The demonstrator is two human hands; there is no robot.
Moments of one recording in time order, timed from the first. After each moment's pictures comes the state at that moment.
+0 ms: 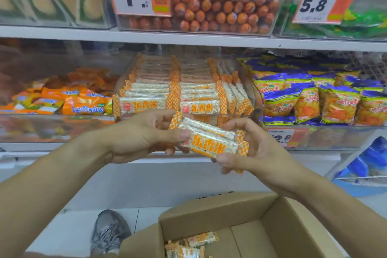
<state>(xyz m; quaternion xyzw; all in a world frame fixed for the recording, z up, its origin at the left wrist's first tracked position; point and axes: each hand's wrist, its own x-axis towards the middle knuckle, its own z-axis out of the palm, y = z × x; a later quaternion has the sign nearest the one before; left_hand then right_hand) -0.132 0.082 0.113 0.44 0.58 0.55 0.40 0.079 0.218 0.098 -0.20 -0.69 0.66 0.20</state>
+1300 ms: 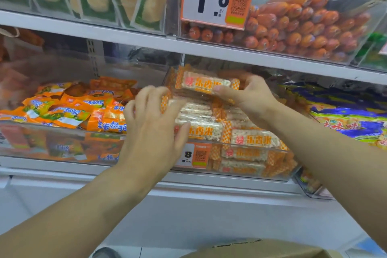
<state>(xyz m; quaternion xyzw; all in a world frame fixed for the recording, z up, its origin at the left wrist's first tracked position) -0.228 0.078 0.083 0.45 0.81 0.29 -0.25 -0.135 0.281 0.145 -0.24 -0.79 0.47 0.31</state>
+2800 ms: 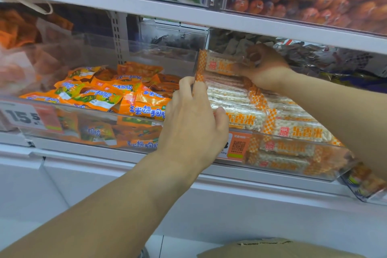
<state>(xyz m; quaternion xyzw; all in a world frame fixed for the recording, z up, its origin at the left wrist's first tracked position) -0.226 0.081 0.082 0.41 0.82 0.39 -0.10 -0.213 0.319 0.137 -0.28 -0.91 0.18 0.26</state>
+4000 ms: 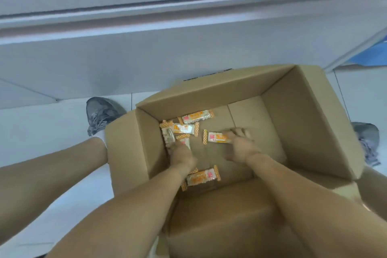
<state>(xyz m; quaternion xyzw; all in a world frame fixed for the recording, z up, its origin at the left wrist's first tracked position) 0.018 0.046 -0.298 0.15 0.89 0.05 0.43 0.159 0.191 -0.289 -0.38 -0.83 0.30 -0.29</state>
